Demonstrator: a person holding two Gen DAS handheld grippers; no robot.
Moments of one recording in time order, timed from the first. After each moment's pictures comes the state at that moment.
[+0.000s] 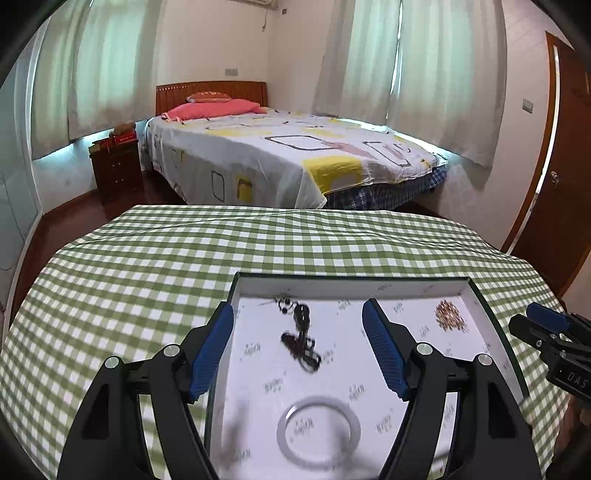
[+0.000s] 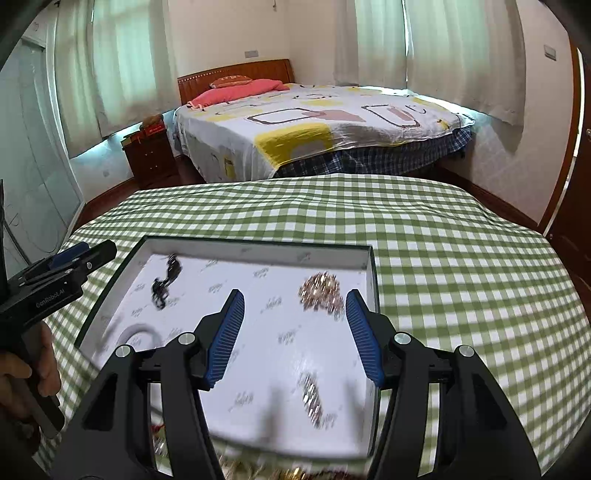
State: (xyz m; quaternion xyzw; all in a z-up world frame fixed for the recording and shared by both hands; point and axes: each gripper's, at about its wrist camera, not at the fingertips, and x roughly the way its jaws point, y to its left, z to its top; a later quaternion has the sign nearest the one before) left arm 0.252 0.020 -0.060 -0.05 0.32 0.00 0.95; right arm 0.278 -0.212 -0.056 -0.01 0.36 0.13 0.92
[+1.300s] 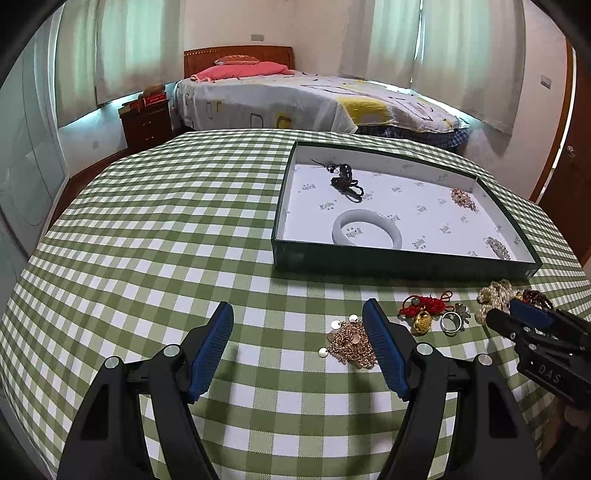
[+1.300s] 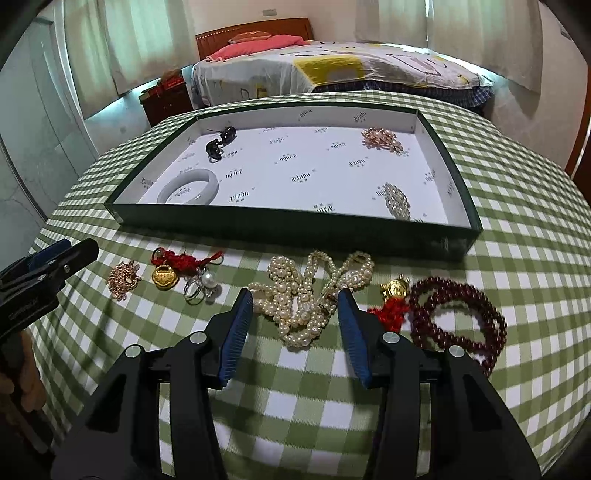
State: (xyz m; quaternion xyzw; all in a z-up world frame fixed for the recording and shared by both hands) left arm 0.129 0.039 -0.123 -0.05 0.39 0.05 0.92; right arm 0.182 -0.172 -0.138 -0.03 0.43 0.16 0.89
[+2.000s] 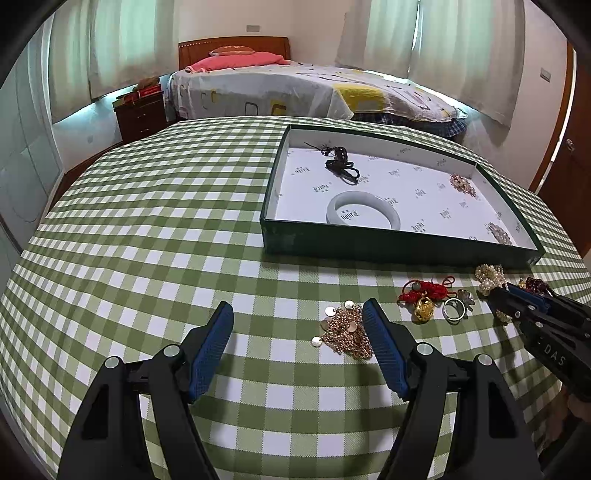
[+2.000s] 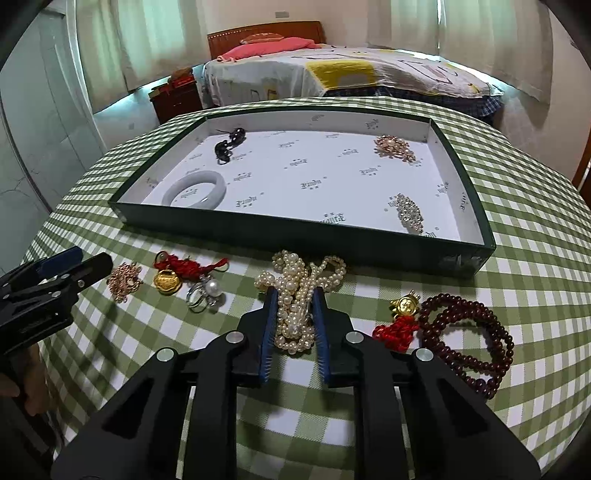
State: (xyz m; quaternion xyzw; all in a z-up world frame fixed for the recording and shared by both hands) left arm 0.130 0.033 -0.132 -0.05 0.41 0.04 0.91; right arm 0.181 -0.171 -0.138 -0.03 0.42 0.18 0.89
